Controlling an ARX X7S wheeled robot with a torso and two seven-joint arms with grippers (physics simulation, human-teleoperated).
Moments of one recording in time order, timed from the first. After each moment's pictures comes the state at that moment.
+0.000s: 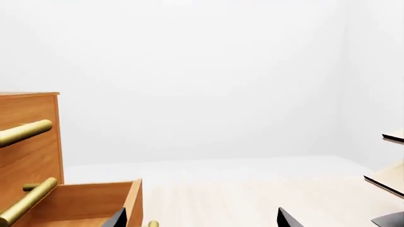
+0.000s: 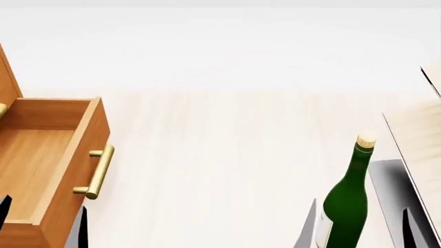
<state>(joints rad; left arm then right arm) 0.12 -0.27 0.12 0.69 -0.26 -0.30 -0.15 -0.21 0.22 -0.03 -0.77 0.10 0.15 0.27</state>
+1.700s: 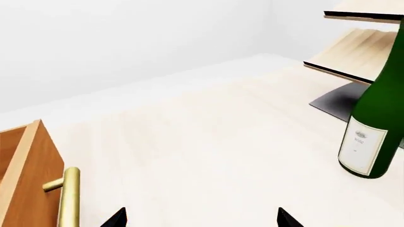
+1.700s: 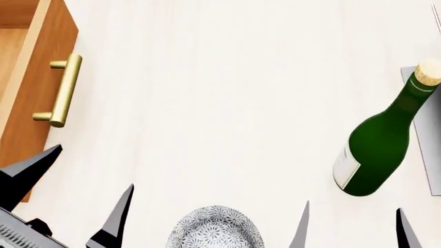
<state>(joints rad) -0.29 -0.46 0.25 0.87 -0.47 -0.80 -0.15 -0.22 0.28 -0.07 -0.76 0.11 0.13 0.31</state>
